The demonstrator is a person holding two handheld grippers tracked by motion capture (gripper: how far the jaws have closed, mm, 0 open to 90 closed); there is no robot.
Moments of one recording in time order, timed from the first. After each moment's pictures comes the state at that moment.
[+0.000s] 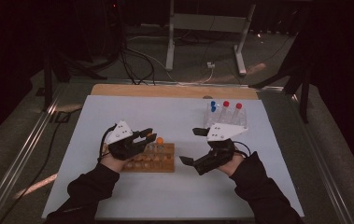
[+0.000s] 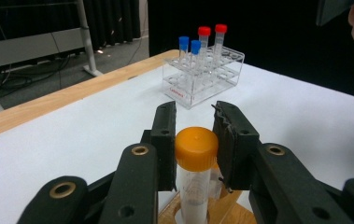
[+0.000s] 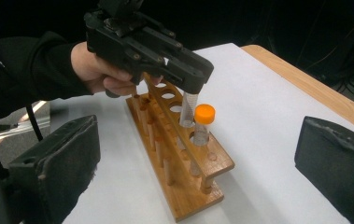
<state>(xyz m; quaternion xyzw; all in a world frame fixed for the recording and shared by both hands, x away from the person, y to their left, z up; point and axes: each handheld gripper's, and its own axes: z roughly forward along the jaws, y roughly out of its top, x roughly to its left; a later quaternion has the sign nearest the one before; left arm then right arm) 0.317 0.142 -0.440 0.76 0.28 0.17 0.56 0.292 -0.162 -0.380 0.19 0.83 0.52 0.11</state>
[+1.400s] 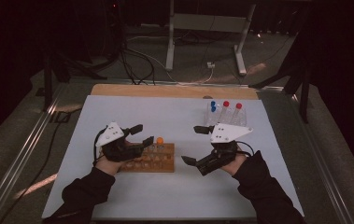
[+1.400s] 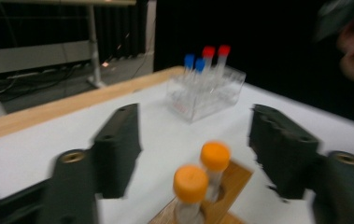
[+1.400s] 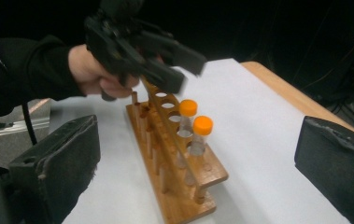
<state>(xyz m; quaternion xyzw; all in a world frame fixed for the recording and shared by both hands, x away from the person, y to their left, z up) 0.307 0.163 -0.428 0.72 0.31 0.16 0.60 0.291 -0.170 -0.375 0.15 0.82 0.54 0.13</state>
